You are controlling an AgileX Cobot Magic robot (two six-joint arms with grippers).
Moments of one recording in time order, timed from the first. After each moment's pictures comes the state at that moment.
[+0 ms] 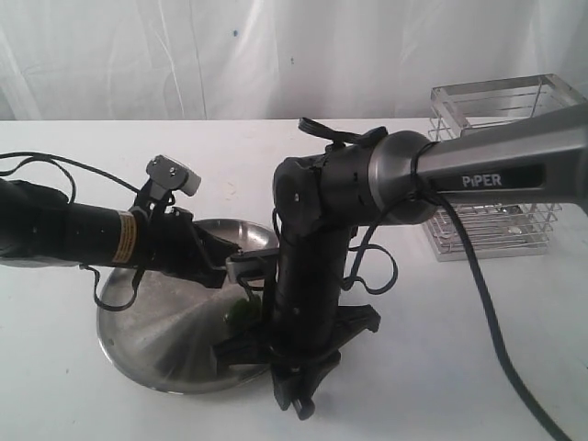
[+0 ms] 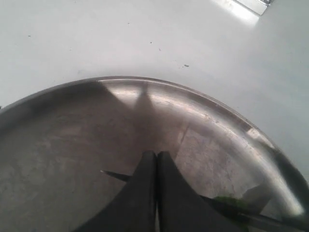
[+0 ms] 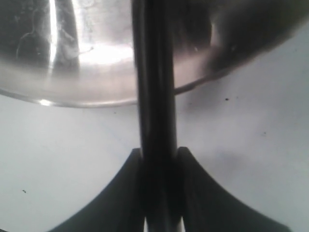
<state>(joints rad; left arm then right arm) -0.22 1.90 -0.89 1.27 -0.63 -1.01 0.77 2.01 -1.30 0.30 1.04 0.14</state>
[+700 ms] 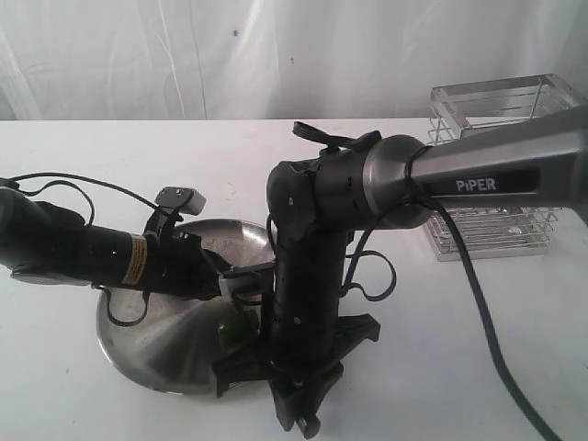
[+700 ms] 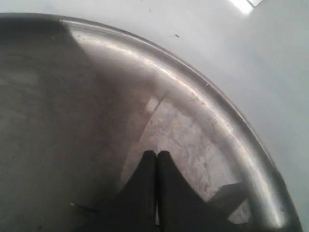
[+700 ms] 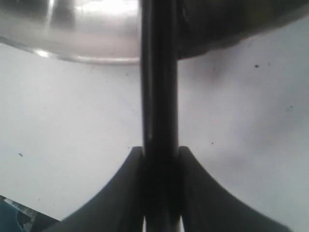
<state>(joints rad) -0.22 2.01 -0.90 1.32 -0.72 -1.23 0.78 2.01 -1.30 0.31 1.11 0.09</state>
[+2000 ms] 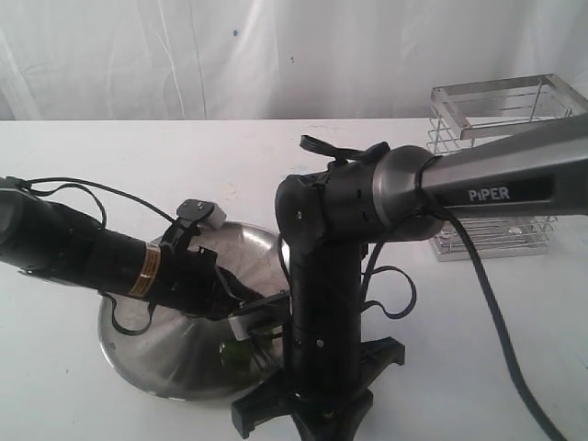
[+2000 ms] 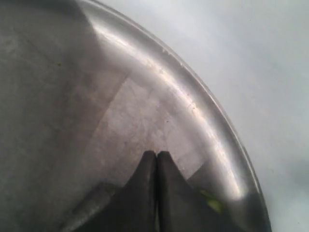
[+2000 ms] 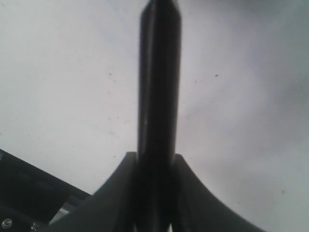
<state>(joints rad) -0.28 1.97 -0.90 1.47 -0.72 -1.36 0.78 1.99 -1.24 0.32 1.24 0.04</state>
